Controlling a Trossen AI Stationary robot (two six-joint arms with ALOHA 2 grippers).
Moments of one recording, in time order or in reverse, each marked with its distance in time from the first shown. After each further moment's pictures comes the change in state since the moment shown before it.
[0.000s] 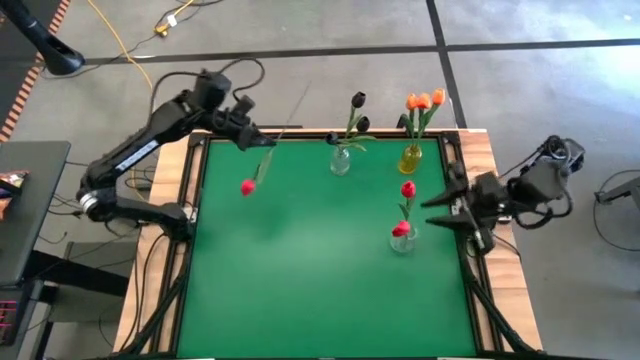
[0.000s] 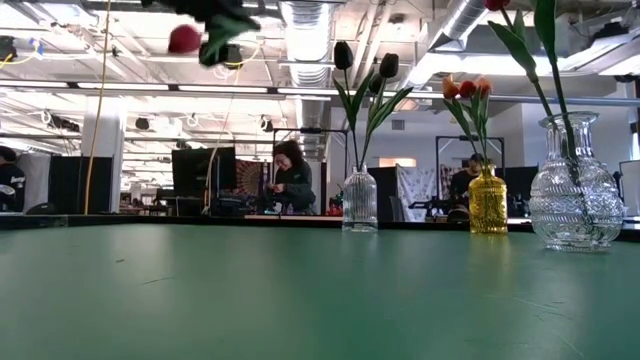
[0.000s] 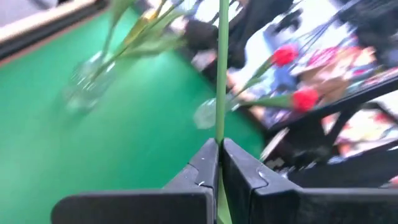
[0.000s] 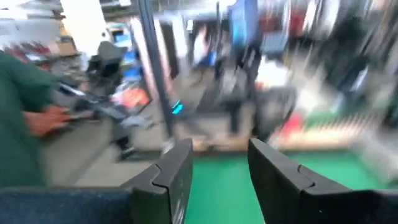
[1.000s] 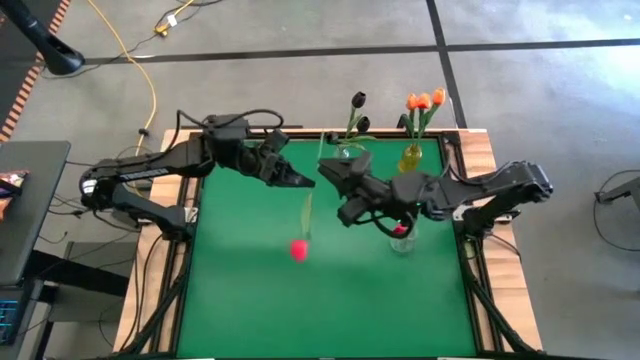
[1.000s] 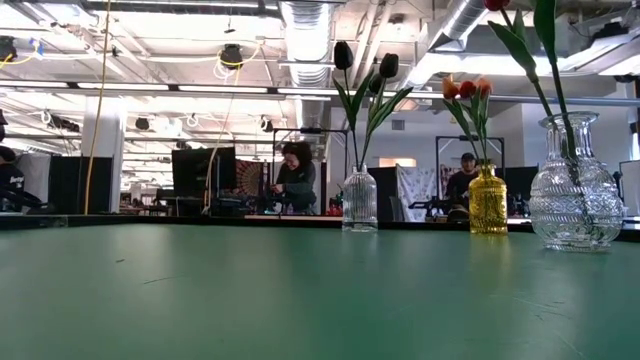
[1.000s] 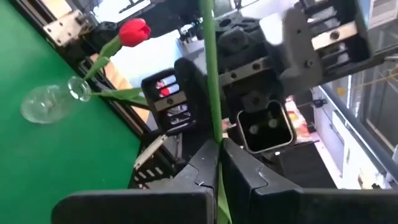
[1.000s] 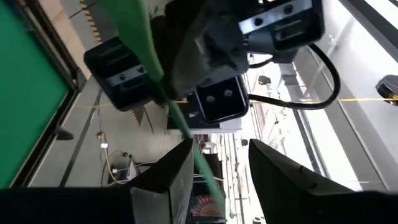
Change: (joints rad) left arm -0.583 0.042 0.001 0.576 -0.286 -0.746; right arm -0.405 0.687 0.299 0.455 0.261 -1.698
